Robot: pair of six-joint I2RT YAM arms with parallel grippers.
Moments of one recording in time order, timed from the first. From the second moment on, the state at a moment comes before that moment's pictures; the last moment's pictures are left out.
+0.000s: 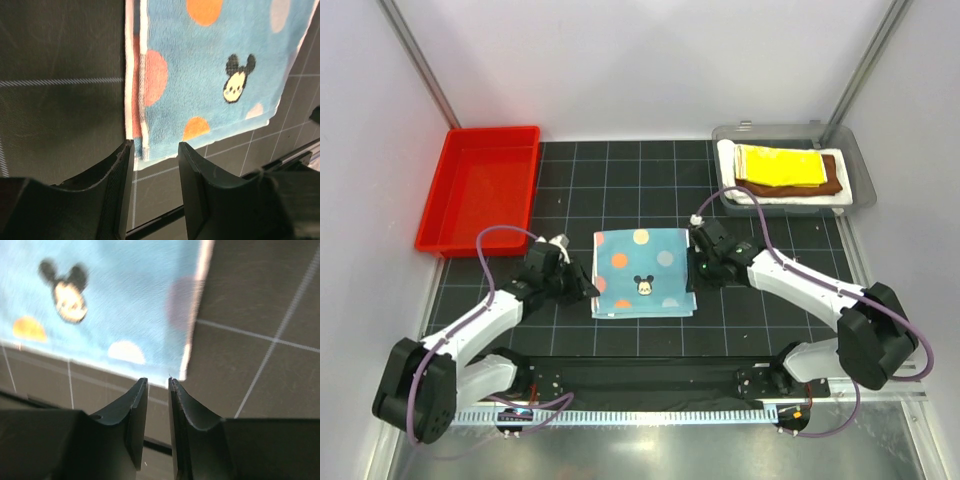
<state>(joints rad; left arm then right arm) -0.39 1.07 0.47 -0.26 0.24 -0.71 0.67 1.35 0.87 -0.61 -0.03 0.54</state>
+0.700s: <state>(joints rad) -0.53 1.21 0.47 -0.25 0.16 -0.84 0.62 1.25 0.57 -0.39 0.09 0.96</state>
